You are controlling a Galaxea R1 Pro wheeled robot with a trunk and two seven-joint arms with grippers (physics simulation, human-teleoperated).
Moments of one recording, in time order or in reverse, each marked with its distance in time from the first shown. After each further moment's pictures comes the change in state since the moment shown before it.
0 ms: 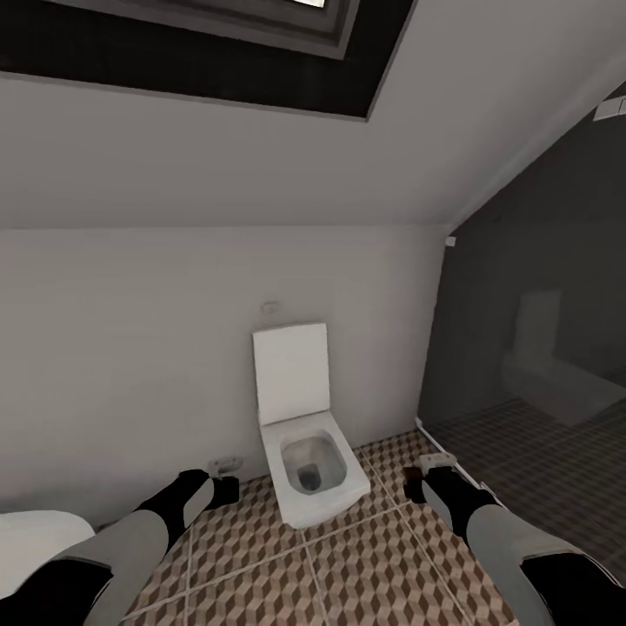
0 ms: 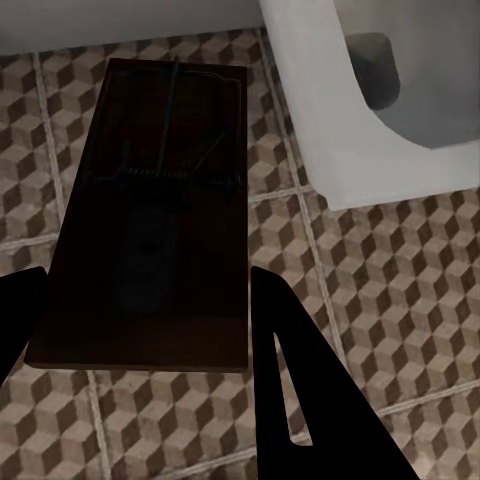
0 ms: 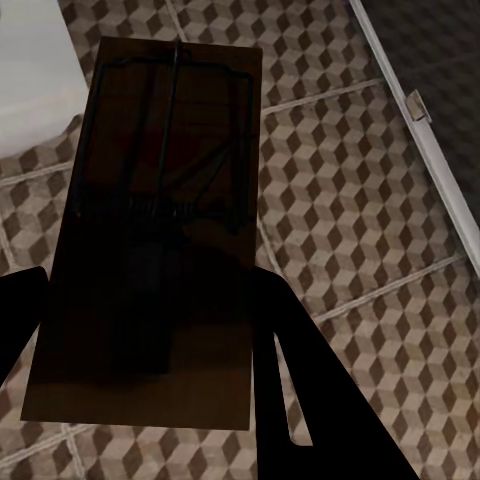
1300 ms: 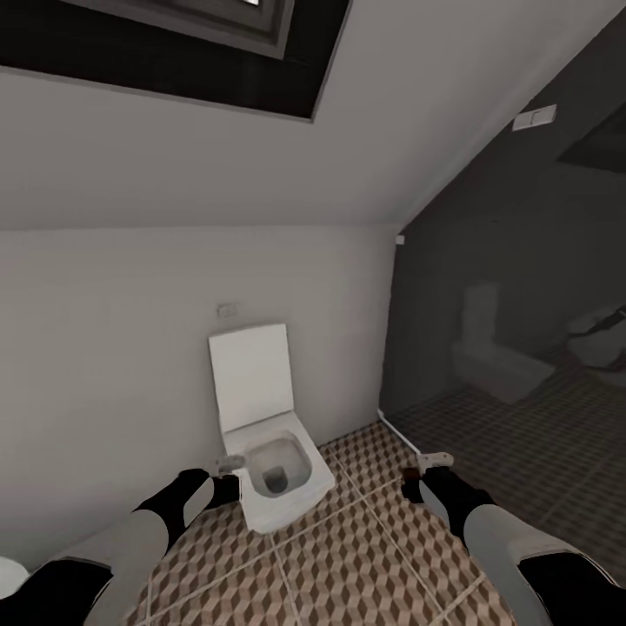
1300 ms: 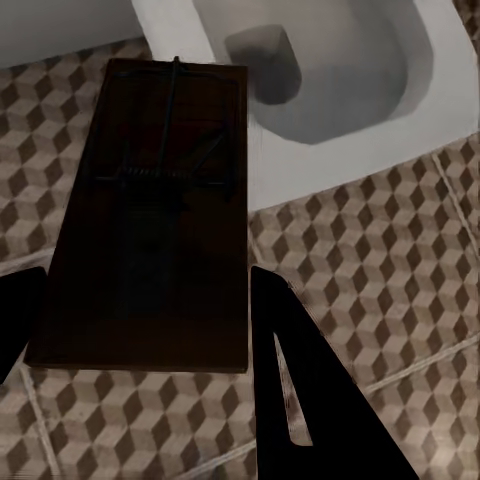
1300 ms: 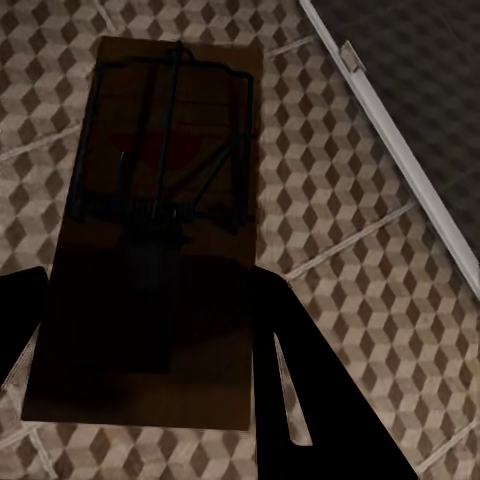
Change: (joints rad) left arm 0.001 0.000 0.004 -0.008 0.002 -0.001 -0.004; right arm -0.001 0.009 0.002 0.000 -0.001 0.001 0.000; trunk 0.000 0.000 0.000
